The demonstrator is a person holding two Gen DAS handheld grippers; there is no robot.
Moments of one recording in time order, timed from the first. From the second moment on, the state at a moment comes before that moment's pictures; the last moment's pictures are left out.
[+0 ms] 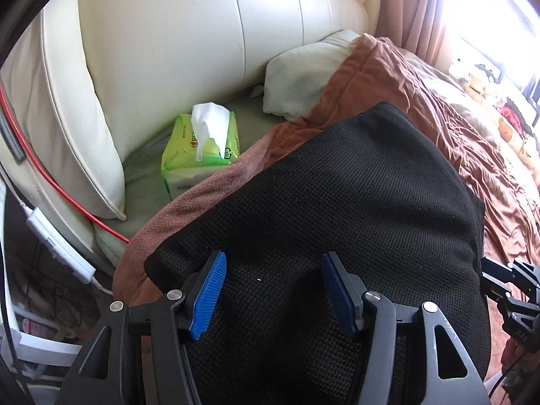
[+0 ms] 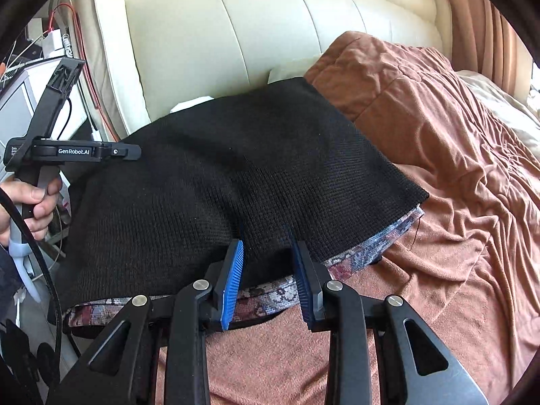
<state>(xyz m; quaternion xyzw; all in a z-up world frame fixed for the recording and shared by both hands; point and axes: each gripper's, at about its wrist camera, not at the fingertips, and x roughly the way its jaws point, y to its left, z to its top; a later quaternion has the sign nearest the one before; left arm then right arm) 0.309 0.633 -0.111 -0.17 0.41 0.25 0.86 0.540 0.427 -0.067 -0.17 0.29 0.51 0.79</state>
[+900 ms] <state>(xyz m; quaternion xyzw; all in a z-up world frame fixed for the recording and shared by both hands) 0.259 0.507 -0.016 -0.15 0.37 0.22 0.89 0.482 0.264 0.048 -0.14 0.29 0.47 0.82</state>
